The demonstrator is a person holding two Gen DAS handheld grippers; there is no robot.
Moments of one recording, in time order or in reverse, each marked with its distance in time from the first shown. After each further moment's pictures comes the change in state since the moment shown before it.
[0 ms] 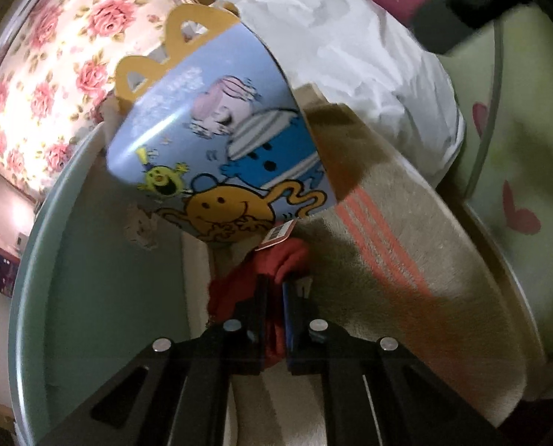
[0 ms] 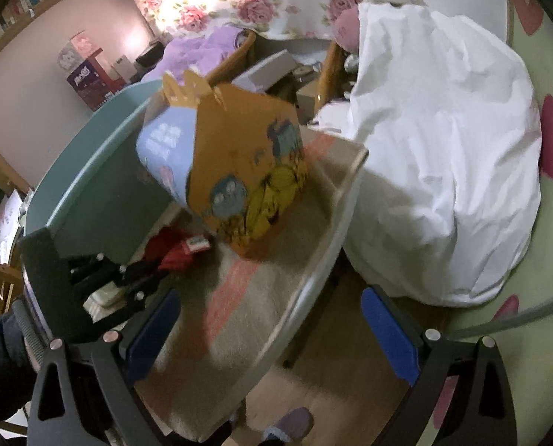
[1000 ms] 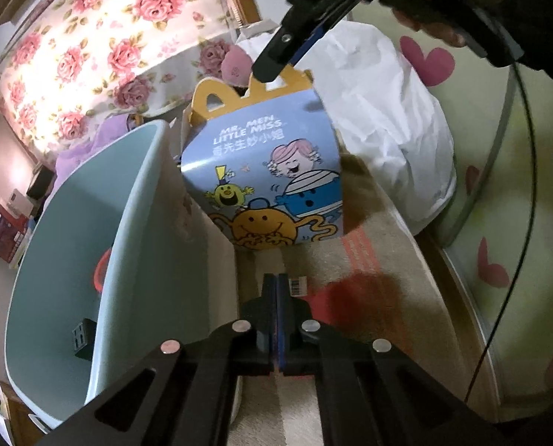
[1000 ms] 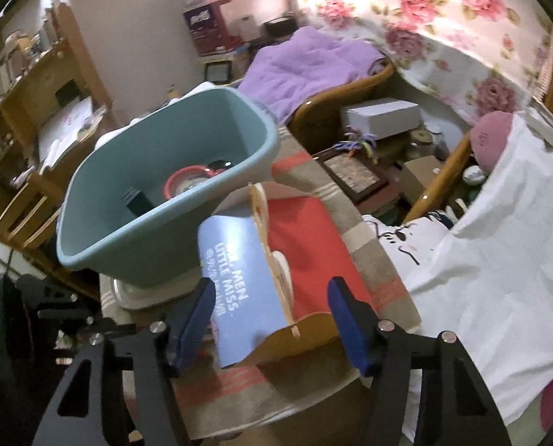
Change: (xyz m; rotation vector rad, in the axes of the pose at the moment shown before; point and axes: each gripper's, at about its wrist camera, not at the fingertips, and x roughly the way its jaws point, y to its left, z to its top) left arm -0.052 0.040 -0.001 -0.186 -0.054 -0.066; right arm 0.031 0.057 0.142 -0.525 0.078 0.231
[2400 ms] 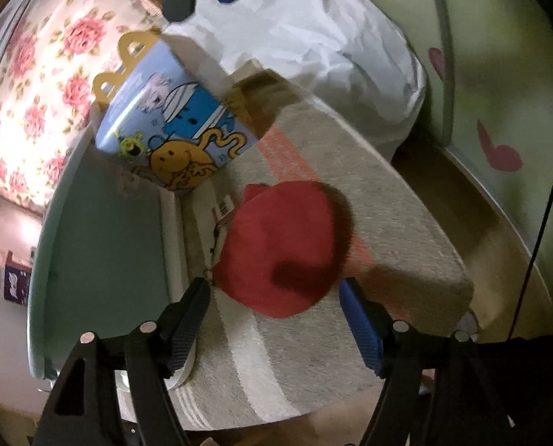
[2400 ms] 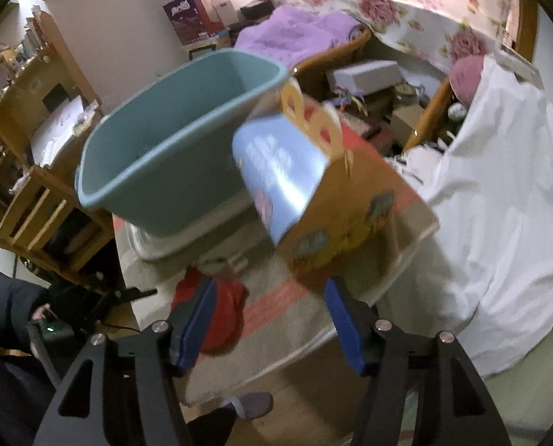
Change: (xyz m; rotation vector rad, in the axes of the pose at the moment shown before) left arm 0.005 -0.107 -0.077 0.353 0.141 0.118; right arm -0.027 0.051 -0.097 0.147 0.057 -0.037
